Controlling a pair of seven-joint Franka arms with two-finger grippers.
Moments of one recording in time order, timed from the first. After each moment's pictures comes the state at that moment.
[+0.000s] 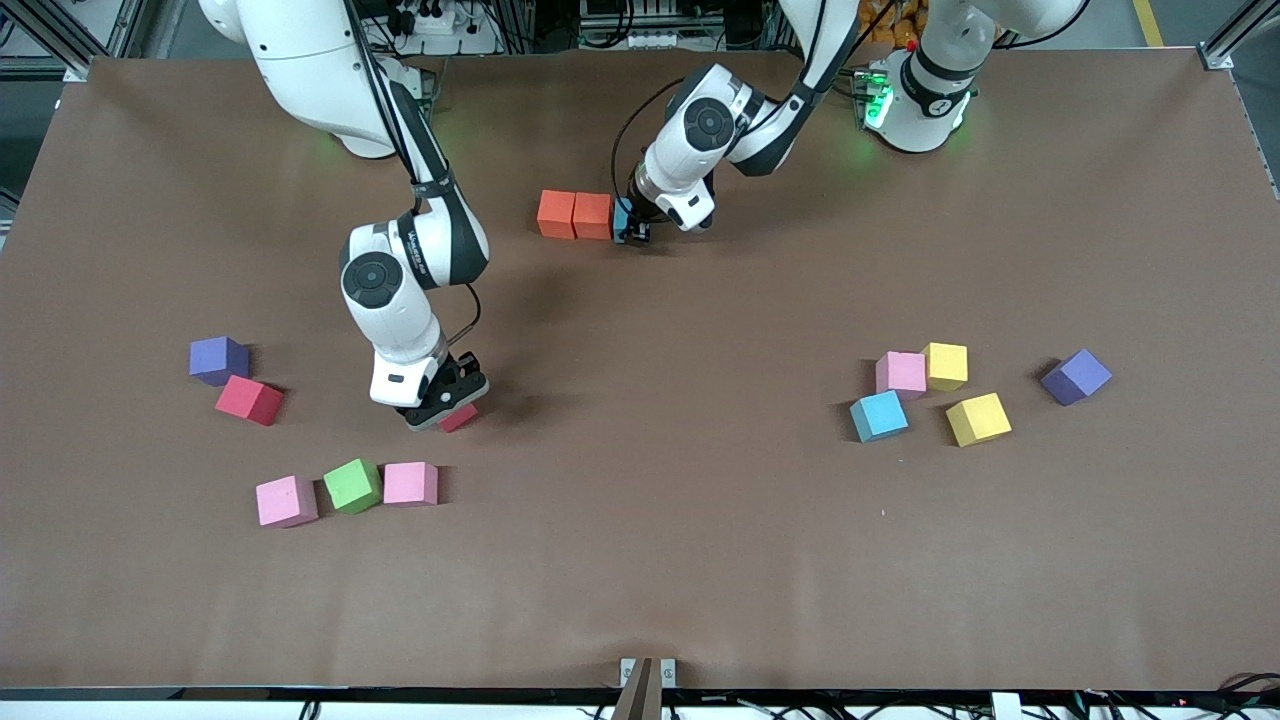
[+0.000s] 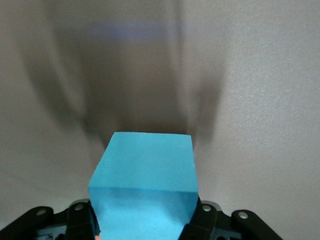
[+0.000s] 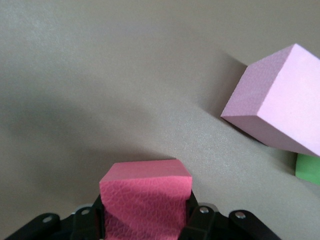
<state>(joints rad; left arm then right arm) -0.86 0.47 -0.30 -2.19 -0.65 2.84 -2.05 0.75 0.51 -0.38 -2.10 0.21 2.72 -0.37</state>
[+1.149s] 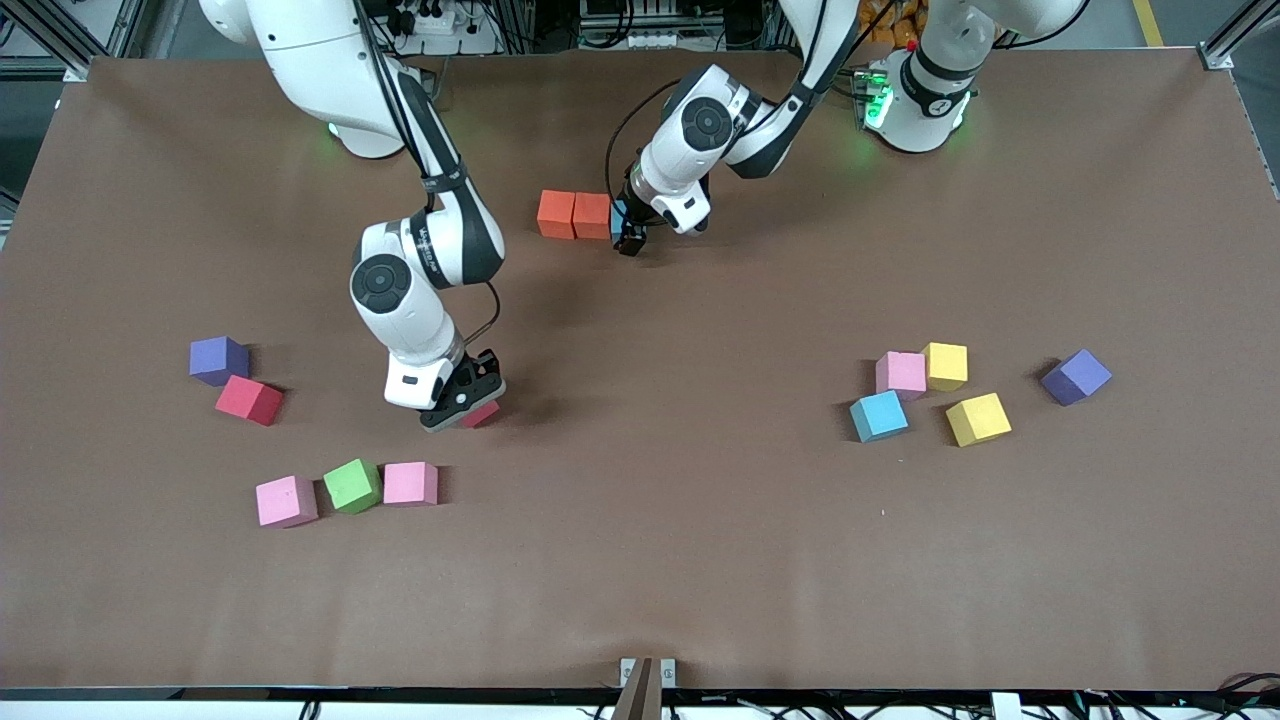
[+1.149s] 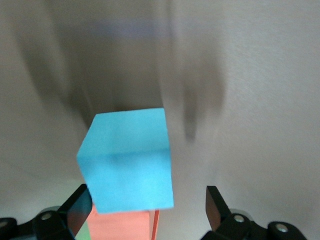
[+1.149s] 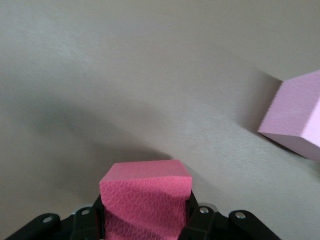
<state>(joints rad) -0.85 0.44 -0.28 -2.16 -0.62 2.81 -2.05 0.79 0.51 -0.37 -2.04 0.34 2.64 -0.37</state>
